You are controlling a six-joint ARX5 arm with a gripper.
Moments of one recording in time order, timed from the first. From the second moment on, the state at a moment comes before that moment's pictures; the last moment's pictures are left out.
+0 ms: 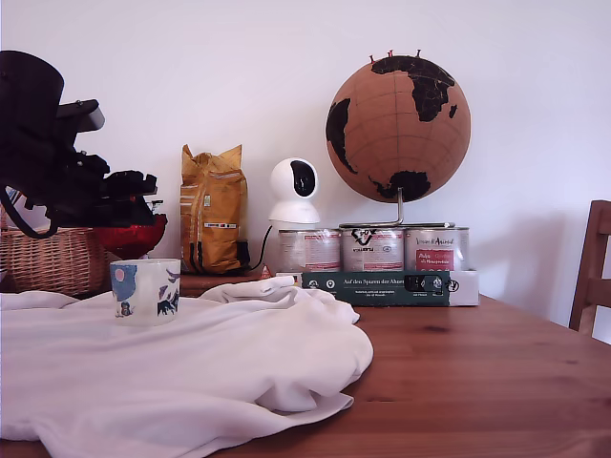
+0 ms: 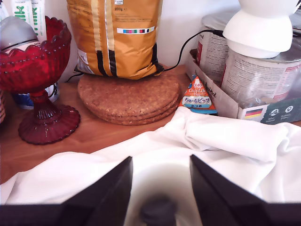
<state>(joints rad) -0.12 1.84 0.99 0.53 0.22 -0.01</state>
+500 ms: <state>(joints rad) -0.13 1.61 0.99 0.18 0.23 0.00</state>
